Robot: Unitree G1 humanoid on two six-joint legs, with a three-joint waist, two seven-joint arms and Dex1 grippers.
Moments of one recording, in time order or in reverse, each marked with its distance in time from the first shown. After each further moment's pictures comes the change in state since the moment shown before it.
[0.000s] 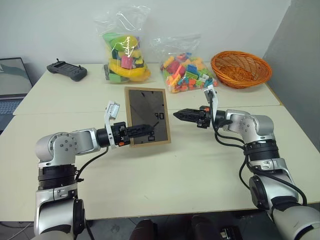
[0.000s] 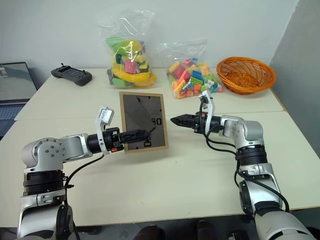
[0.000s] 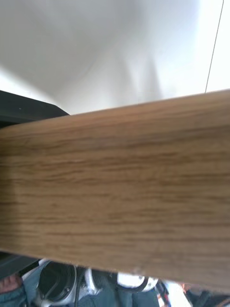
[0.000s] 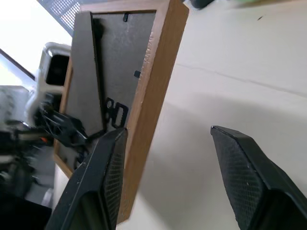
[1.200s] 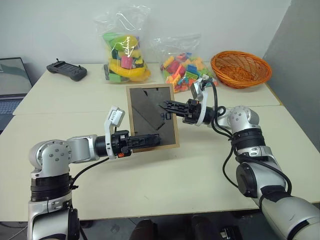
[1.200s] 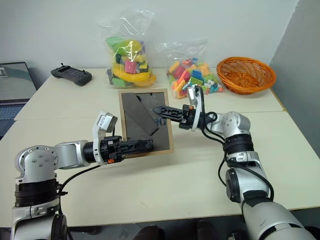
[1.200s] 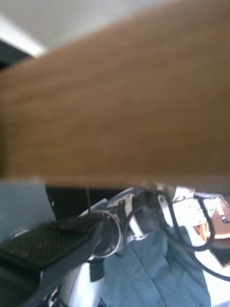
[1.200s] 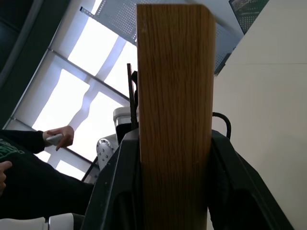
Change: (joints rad) left arm 0.095 0.040 0.006 -0.171 -0.249 0.079 0.042; right arm -0.122 0.102 -0.068 0.168 0.170 0.147 0.060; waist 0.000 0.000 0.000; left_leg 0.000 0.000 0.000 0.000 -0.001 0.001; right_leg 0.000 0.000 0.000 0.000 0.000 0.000
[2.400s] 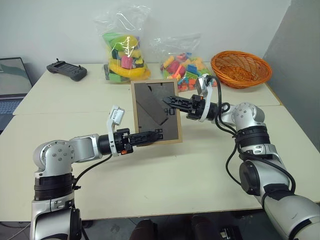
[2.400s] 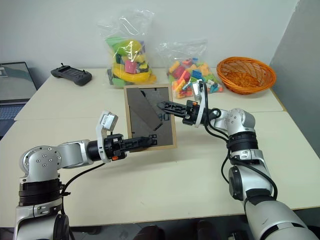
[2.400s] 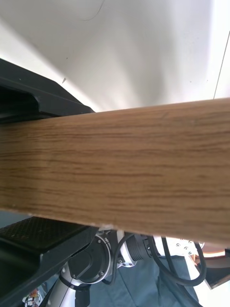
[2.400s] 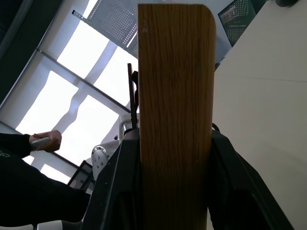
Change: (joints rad) left arm -0.004 -0.029 -0.010 0.045 0.009 -0.060 0.096; right arm -0.010 -0.034 -0.007 -0.021 0.004 -0.023 -0.029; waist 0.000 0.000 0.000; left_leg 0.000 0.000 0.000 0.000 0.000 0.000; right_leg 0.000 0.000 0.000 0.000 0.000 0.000
